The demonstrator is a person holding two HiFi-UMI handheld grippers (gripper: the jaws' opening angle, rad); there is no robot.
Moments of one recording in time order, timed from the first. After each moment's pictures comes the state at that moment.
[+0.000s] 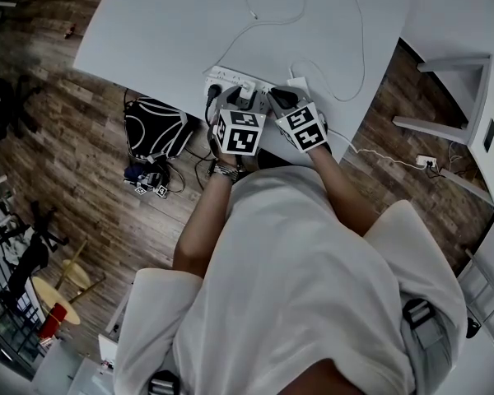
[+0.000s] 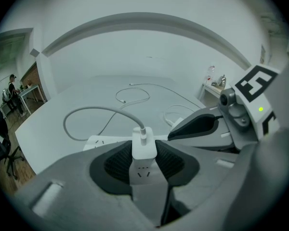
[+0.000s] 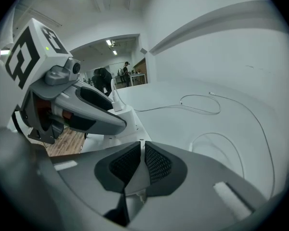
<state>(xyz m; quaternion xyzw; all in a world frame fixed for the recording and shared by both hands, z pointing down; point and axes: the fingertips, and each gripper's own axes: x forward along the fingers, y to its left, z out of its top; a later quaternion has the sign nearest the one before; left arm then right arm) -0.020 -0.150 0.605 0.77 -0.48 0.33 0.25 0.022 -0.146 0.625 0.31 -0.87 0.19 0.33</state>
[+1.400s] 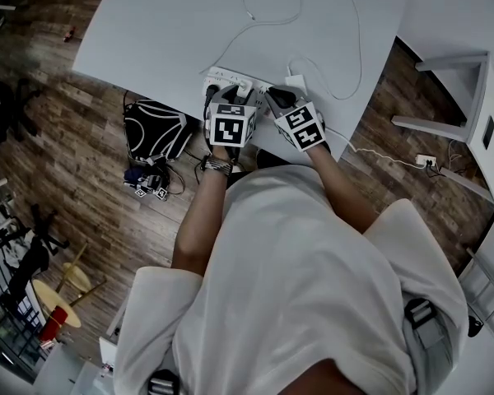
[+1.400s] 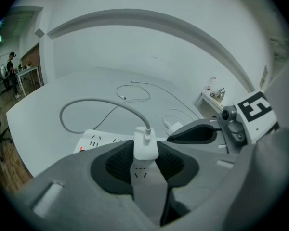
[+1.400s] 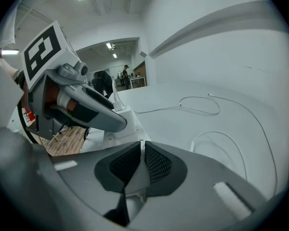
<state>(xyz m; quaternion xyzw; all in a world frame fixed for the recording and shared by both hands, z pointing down) -0.023 -0.152 0.606 0.77 -0.46 0.29 0.33 0.023 -0.147 0.626 0.31 -0.88 0.18 0.31</state>
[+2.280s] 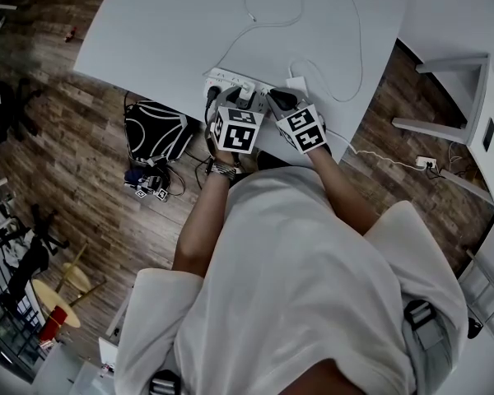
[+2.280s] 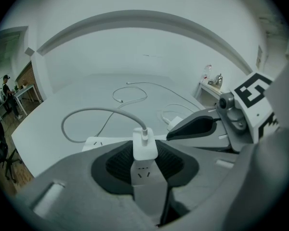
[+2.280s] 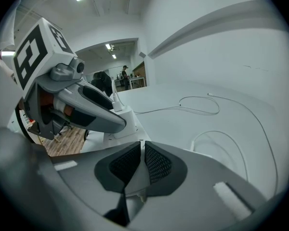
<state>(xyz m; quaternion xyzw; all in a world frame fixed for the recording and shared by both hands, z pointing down) -0.019 -0.153 0.604 0.78 -0.46 0.34 0.26 0.024 -0.147 0.626 0.31 -0.88 0.19 0.31</state>
